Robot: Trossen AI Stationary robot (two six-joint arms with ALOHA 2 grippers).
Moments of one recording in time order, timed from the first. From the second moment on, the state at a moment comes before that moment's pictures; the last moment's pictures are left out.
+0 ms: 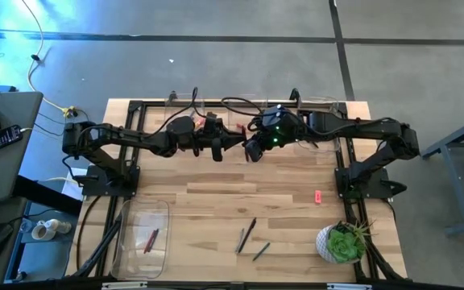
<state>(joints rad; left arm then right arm) 0.31 1.53 0.81 0.81 0.14 -0.61 -0.11 1.49 1.43 -0.61 -0.01 0.65</state>
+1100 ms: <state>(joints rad) 0.31 1.53 0.81 0.39 -0.10 -0.34 -0.46 1.36 1.43 -1.21 0.39 0.40</state>
